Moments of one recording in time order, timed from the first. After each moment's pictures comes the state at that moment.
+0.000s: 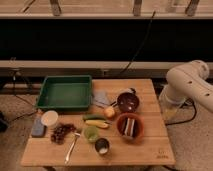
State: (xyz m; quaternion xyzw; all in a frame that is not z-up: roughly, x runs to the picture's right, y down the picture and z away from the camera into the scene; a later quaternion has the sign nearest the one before) arm 0.284 0.106 0.684 -0.28 0.02 0.02 0.96
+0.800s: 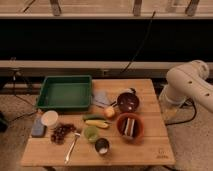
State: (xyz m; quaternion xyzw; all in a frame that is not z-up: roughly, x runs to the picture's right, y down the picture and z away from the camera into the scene) arm 0.284 0.107 0.684 -0.28 0.02 0.02 0.96
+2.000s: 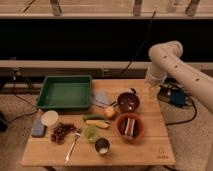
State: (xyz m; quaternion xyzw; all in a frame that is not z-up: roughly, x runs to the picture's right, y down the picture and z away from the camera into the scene) arm 0.243 0.005 0.795 -0.30 -0.02 -0.05 0.95
